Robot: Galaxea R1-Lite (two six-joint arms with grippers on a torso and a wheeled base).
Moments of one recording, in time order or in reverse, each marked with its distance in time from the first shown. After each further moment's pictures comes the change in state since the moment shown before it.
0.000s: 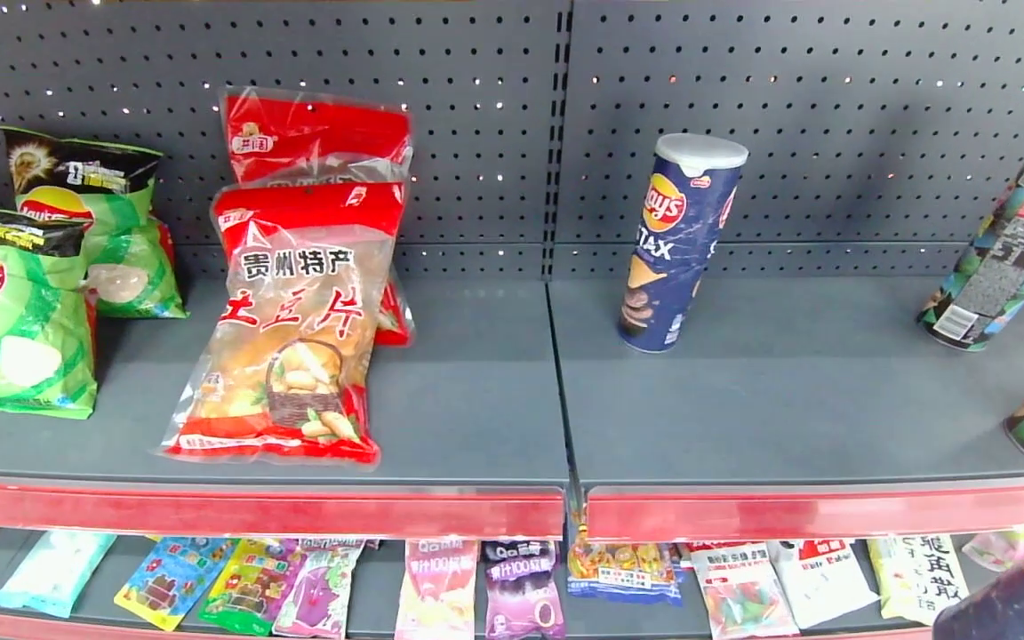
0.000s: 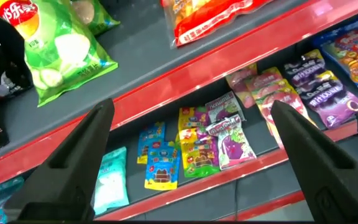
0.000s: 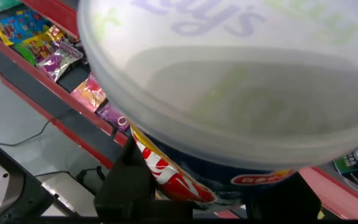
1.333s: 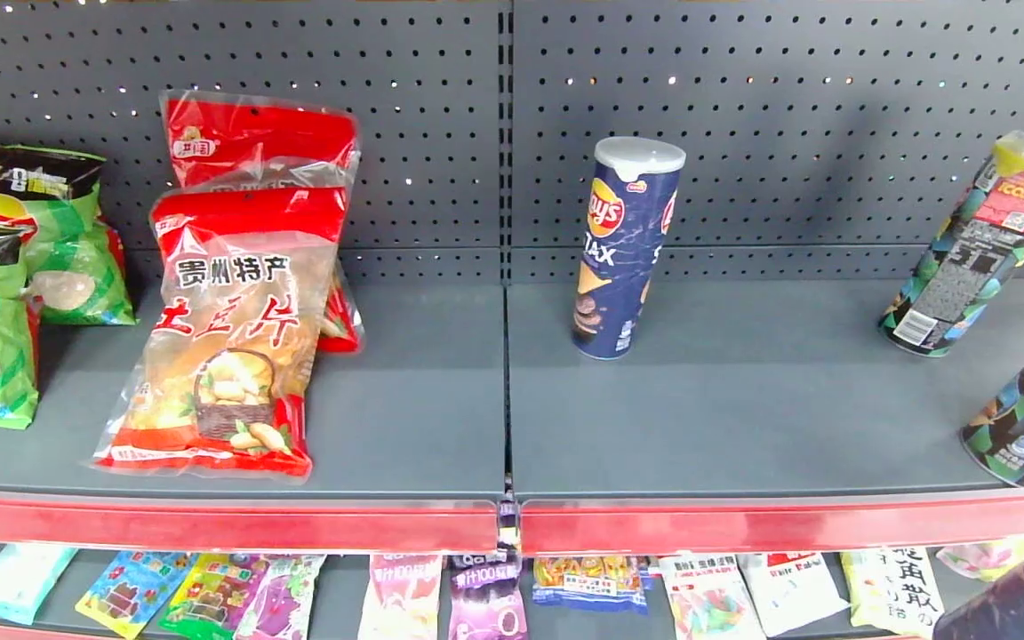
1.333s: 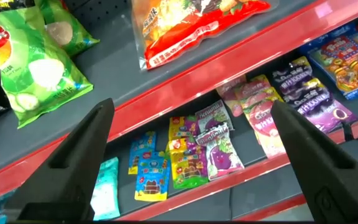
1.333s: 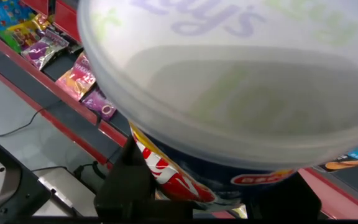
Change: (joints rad) left arm 0.000 0.001 -0.003 0.000 -0.004 0.026; right arm 0.000 -0.002 0.006 0.007 0.000 -0.026
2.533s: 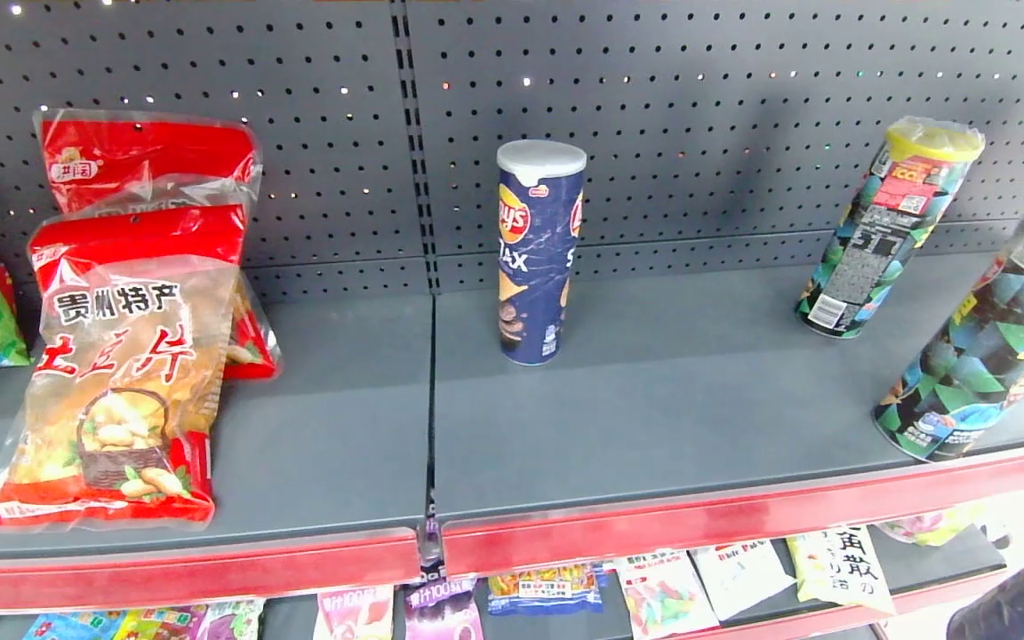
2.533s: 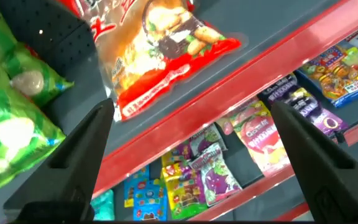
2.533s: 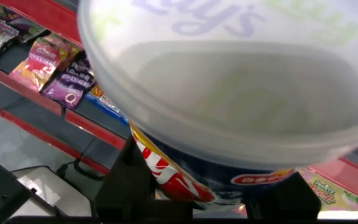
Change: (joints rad) left arm 0.000 0.038 -0.025 -0.002 -0.009 0.059; right arm 0.003 -0.024 0.029 -0.008 -0.063 -0.023
